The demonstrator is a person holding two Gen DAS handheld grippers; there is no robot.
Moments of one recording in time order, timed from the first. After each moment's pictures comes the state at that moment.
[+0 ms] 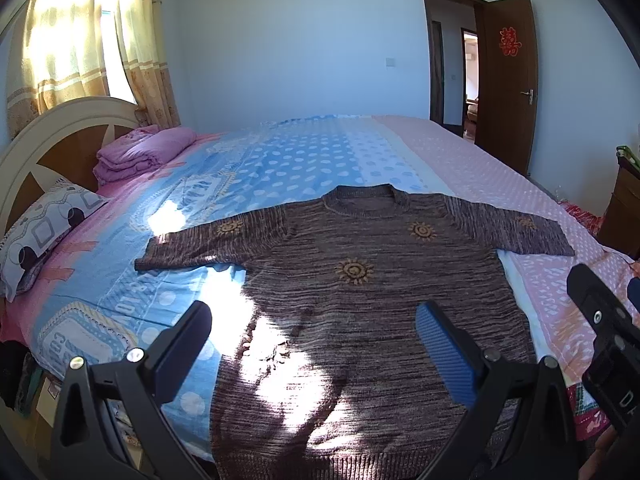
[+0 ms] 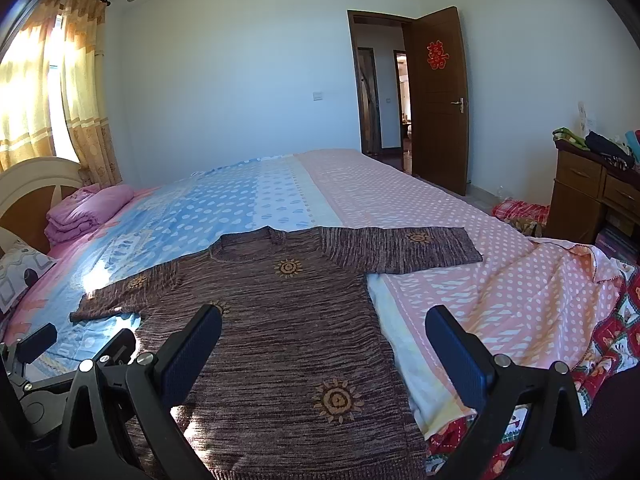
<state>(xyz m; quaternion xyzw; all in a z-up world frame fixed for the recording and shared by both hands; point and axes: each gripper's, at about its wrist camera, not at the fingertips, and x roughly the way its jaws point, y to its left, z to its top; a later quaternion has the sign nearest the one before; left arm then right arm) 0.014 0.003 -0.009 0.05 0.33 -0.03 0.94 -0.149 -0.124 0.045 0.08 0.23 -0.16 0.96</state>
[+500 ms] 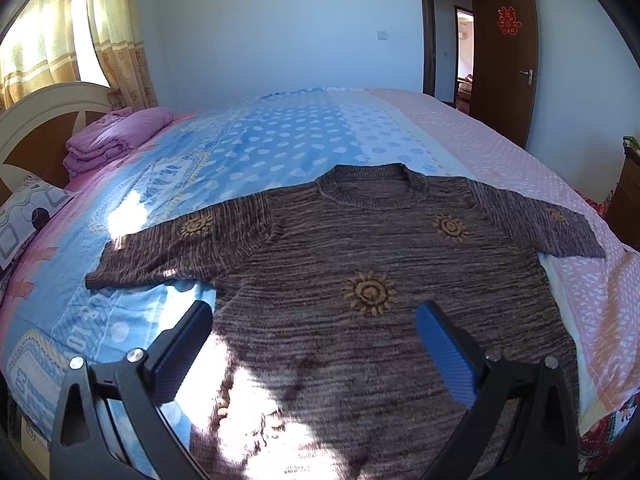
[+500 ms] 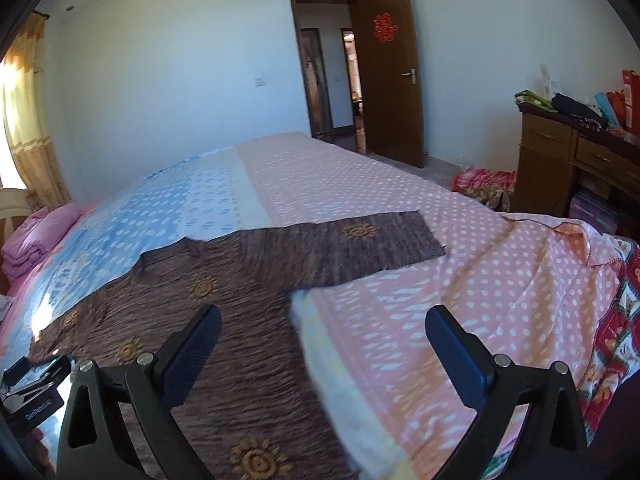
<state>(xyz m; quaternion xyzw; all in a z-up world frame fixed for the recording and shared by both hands) 0.123 0.008 -0.055 0.04 0.37 -0.06 0.93 -0.077 -0.263 0.022 0.13 0.25 -0.26 0.92</state>
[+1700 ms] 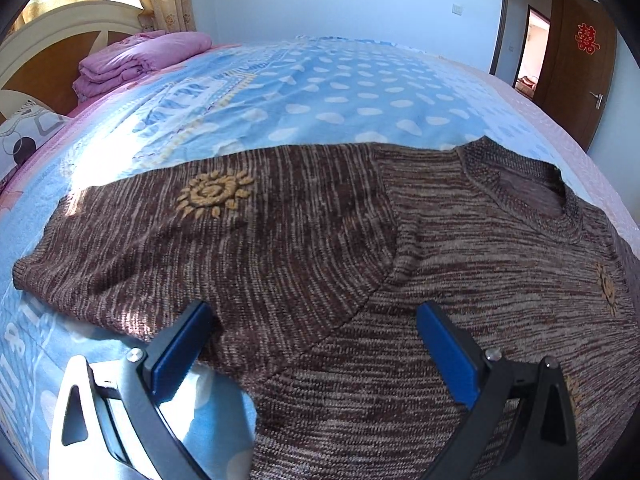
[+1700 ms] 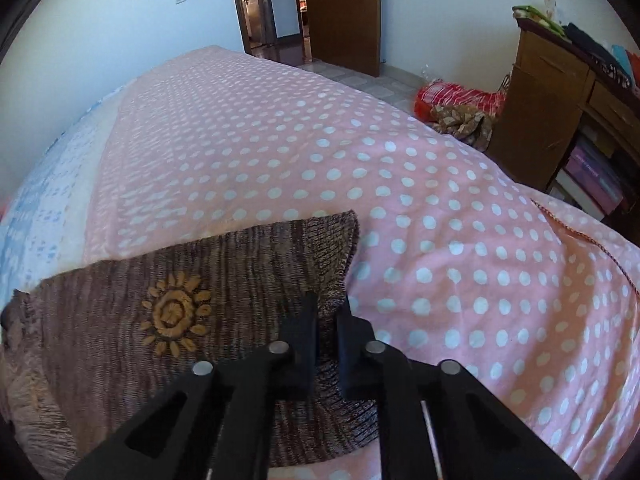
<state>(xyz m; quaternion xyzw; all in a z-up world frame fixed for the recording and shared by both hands) 0.271 0.068 -0.142 -0.05 0.41 0.01 0.91 0.105 -0.481 -0.075 0.18 0.43 -0.30 0.83</state>
